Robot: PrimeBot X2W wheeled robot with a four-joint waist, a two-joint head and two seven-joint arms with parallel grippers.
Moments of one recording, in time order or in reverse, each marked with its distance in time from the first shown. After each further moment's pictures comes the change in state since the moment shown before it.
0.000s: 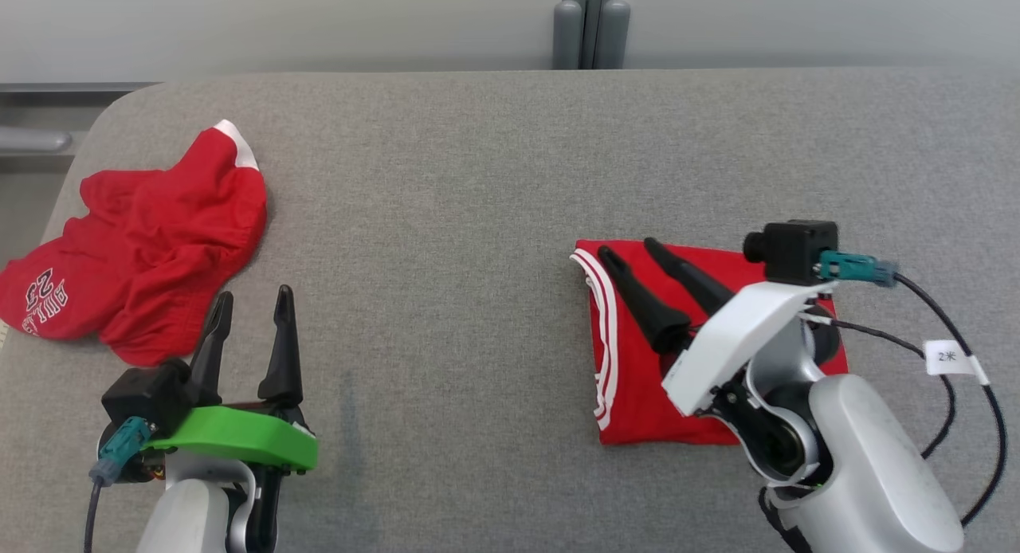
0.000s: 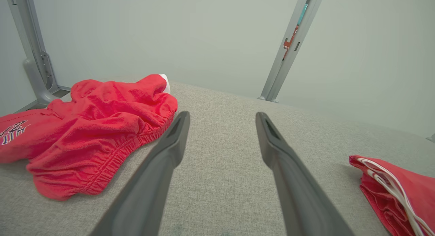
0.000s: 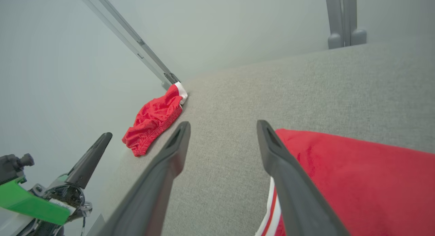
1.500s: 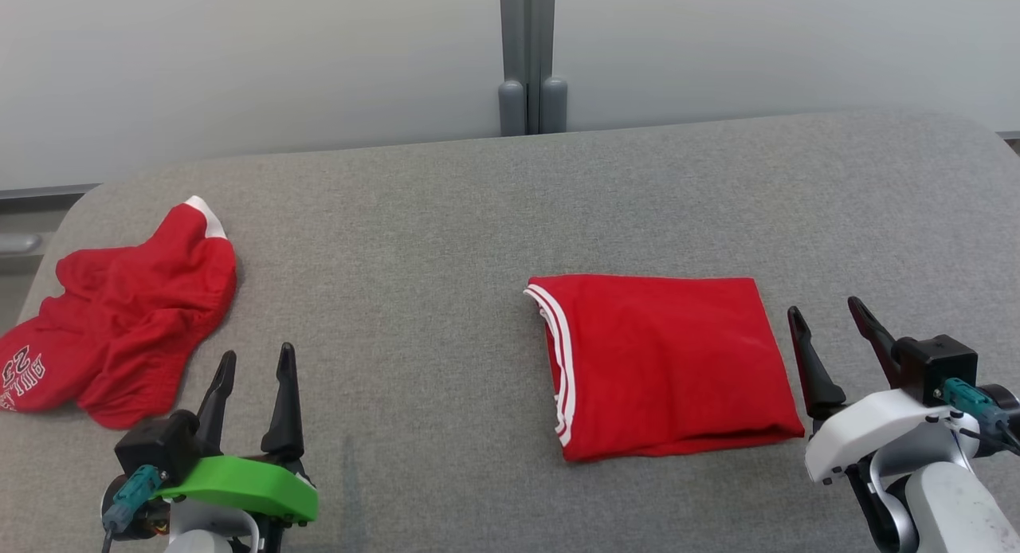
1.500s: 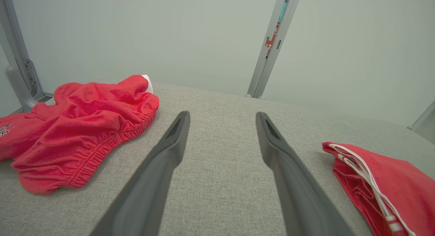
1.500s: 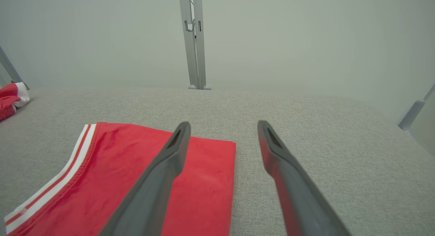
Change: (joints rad) left arm 0.093 -0.018 0.030 0.022 0.041 -0.001 0.000; right arm 0.186 -0.157 -0.213 0.202 -0.423 0.000 -0.465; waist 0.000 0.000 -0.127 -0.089
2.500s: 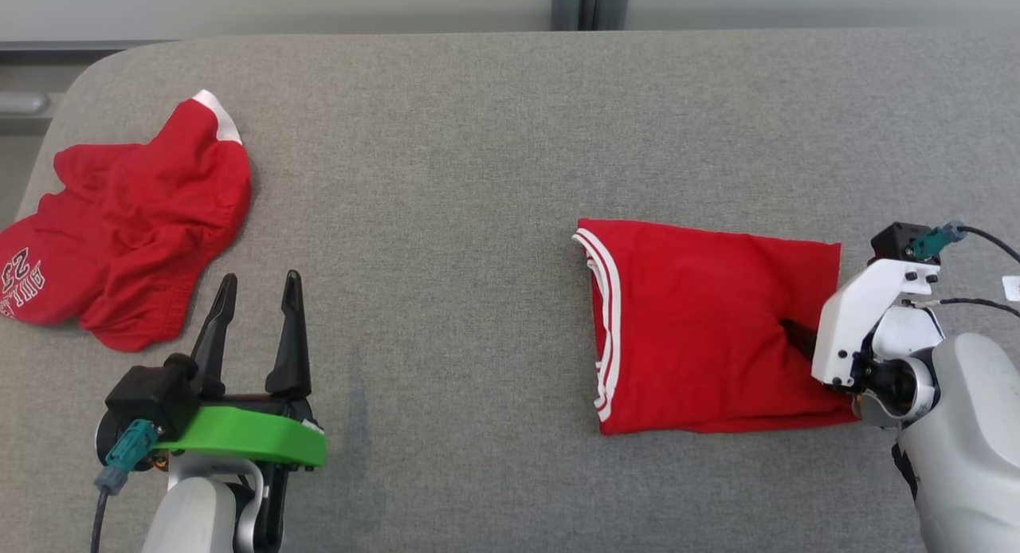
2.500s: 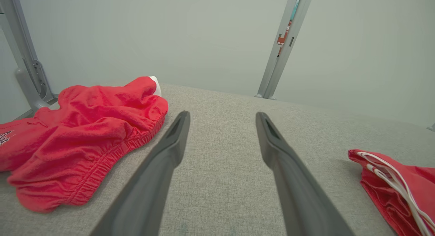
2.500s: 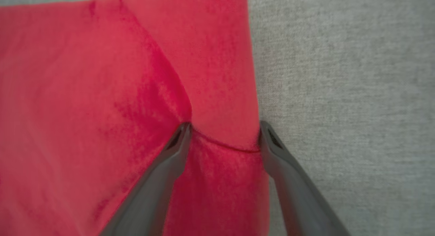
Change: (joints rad) left arm -0.066 -0.007 -0.016 -0.129 0.036 0.000 0.000; right arm -0.326 0.028 -0.100 0.288 0.168 0.000 0.858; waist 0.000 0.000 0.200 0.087
